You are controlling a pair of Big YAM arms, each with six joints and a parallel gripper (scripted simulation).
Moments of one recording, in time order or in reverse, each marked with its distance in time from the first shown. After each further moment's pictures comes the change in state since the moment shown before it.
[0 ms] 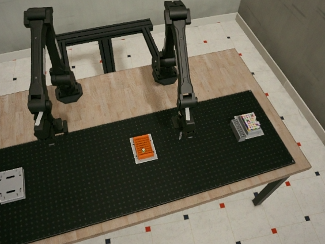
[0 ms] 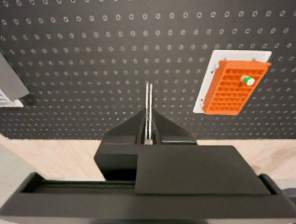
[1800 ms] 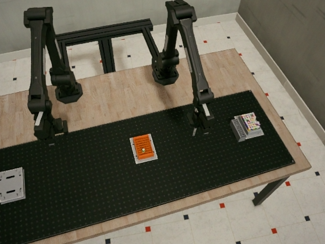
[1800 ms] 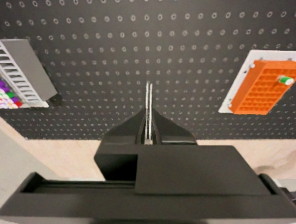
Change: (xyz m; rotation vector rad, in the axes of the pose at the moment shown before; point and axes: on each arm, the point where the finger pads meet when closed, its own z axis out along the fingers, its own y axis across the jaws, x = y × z) left arm 0.000 0.079 0.000 0.000 -0.001 0.001; right arm 0.000 0.000 0.000 0.000 0.000 0.000
